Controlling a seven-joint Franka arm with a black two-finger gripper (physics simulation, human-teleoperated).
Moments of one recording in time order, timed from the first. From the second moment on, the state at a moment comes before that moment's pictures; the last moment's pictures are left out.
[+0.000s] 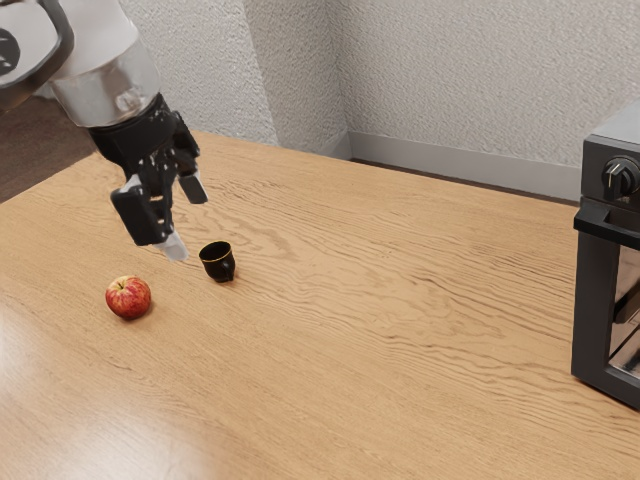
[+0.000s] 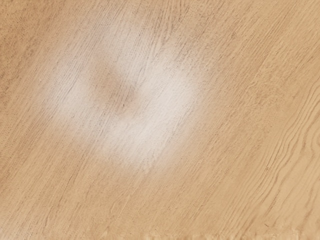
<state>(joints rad) 0.05 -0.25 -0.06 -1.61 -0.03 1.49 -2.13</state>
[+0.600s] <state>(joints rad) -0.25 0.21 -0.35 -1.23 0.14 1.75 -2.29</state>
